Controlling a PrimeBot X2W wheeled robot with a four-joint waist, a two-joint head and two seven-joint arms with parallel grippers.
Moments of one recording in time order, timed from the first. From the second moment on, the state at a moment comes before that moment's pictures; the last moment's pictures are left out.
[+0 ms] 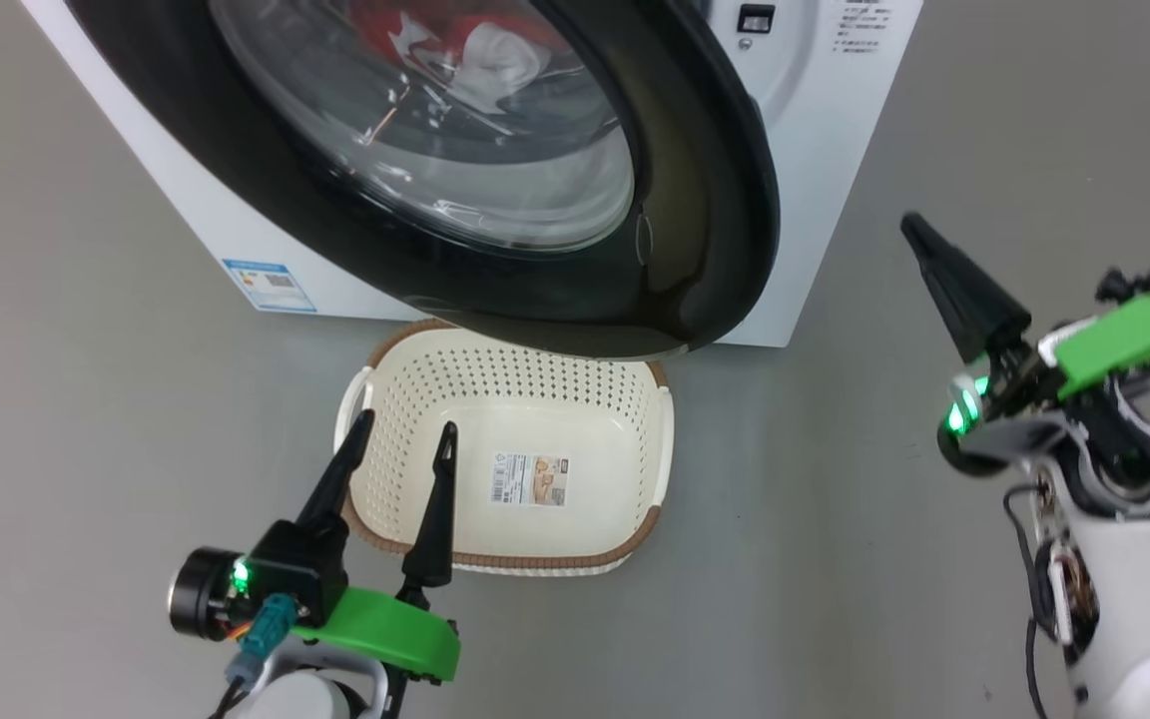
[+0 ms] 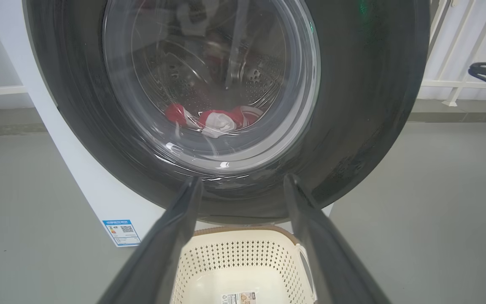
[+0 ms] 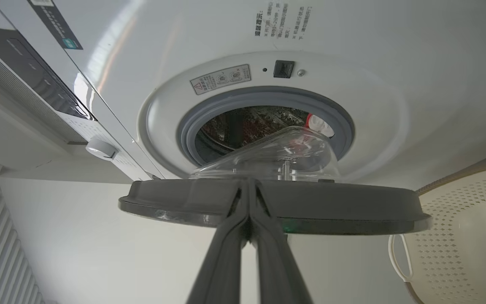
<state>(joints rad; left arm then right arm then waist) -0.28 0.04 -0.24 0.29 -0.18 0.03 -0.25 -0.56 -0.06 -0.12 0.49 1.66 0.13 0.46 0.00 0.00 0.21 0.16</state>
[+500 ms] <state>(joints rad) -0.21 0.04 -0.21 0.29 -0.15 0.02 -0.25 -0.16 -0.05 -0.02 0.23 1.60 0.13 0.21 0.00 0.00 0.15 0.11</state>
